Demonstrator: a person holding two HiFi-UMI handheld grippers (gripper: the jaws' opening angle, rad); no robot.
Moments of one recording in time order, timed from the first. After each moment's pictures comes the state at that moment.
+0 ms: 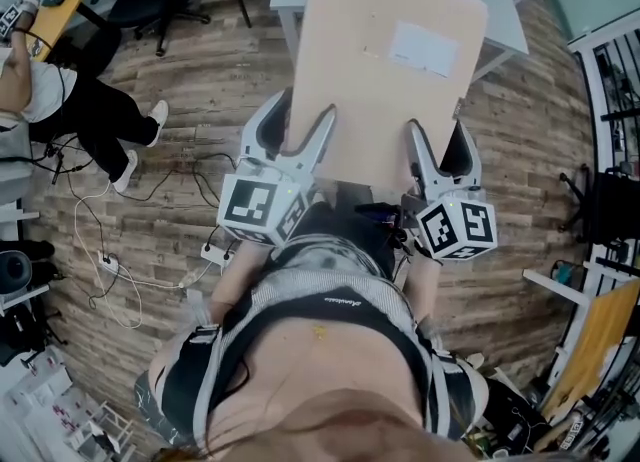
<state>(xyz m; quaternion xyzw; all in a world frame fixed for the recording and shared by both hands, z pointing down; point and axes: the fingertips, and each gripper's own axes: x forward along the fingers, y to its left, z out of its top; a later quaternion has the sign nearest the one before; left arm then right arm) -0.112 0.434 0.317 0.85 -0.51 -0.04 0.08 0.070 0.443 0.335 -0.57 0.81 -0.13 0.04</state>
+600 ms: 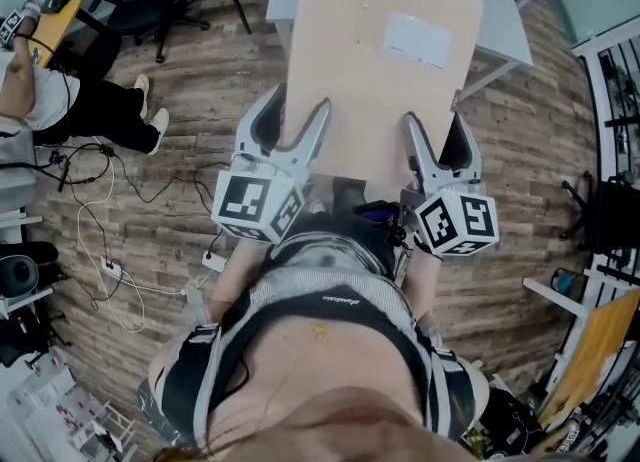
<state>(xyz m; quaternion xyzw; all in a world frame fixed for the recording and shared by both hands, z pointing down) -0.103 0.369 0.313 0.85 -0.52 -0.04 0.08 0.079 0.375 0.331 -0.56 0.82 -0.13 0.04</state>
